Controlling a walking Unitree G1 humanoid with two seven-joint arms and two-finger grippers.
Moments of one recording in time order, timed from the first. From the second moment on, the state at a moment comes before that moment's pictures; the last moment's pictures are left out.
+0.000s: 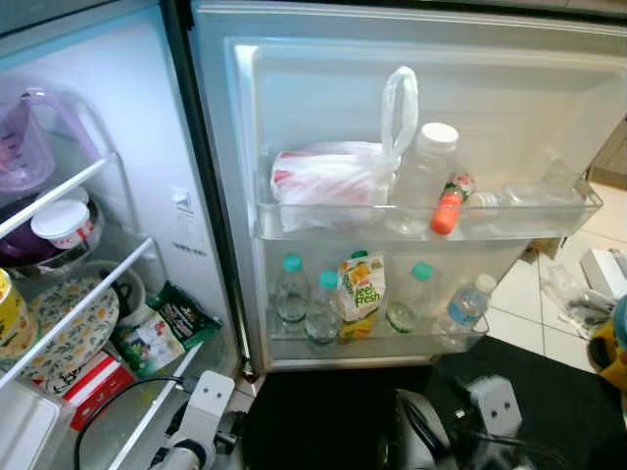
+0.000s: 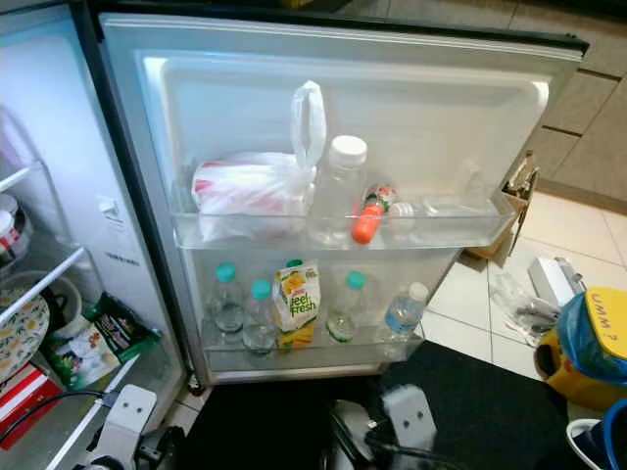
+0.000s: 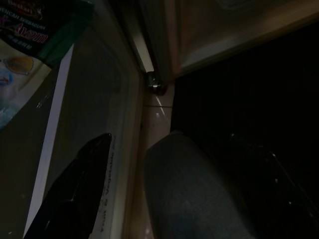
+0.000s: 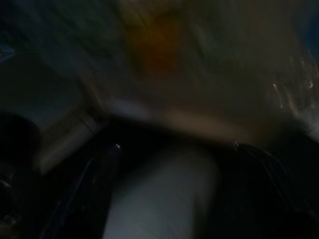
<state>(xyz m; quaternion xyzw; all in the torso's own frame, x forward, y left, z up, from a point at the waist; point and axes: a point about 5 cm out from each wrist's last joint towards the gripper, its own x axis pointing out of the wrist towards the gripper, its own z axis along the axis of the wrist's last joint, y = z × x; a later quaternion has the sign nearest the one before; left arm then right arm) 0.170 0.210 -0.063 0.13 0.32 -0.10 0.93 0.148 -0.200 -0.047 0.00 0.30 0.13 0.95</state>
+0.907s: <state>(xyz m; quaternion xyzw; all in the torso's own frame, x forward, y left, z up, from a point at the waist) 0.146 0.243 -0.075 0.07 0.37 0.04 0.92 0.125 -0.222 -0.093 0.00 0.45 -0.05 0.89</state>
